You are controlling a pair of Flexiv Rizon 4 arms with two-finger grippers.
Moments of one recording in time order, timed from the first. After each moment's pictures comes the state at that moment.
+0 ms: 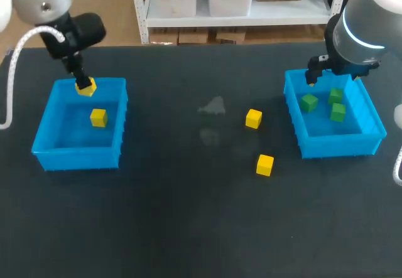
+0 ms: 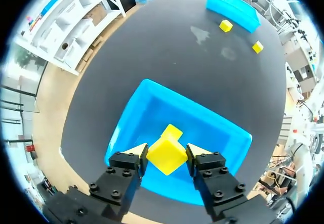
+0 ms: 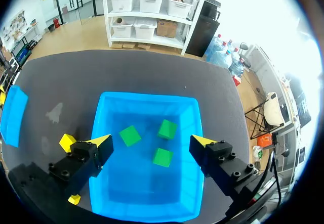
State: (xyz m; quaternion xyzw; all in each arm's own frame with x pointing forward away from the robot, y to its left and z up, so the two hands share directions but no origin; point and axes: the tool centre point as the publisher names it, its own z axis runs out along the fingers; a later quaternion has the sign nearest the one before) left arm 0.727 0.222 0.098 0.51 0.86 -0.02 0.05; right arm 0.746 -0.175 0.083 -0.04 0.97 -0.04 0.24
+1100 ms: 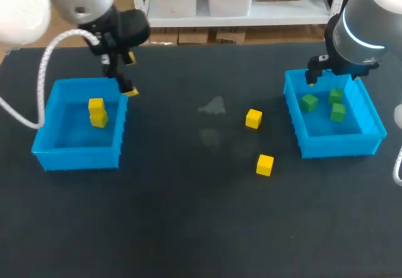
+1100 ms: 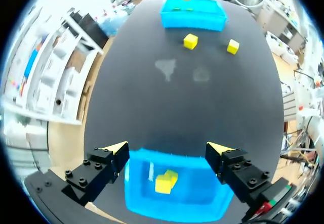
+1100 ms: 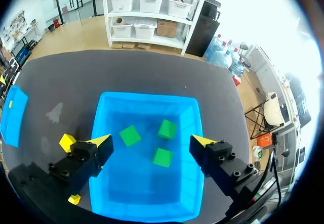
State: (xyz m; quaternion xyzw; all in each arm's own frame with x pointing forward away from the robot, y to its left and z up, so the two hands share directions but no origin) left arm 0.733 0.107 0.122 0.67 0.74 -0.02 0.12; right arm 0.746 -0.175 0.083 -0.04 0.97 -0.04 0.24
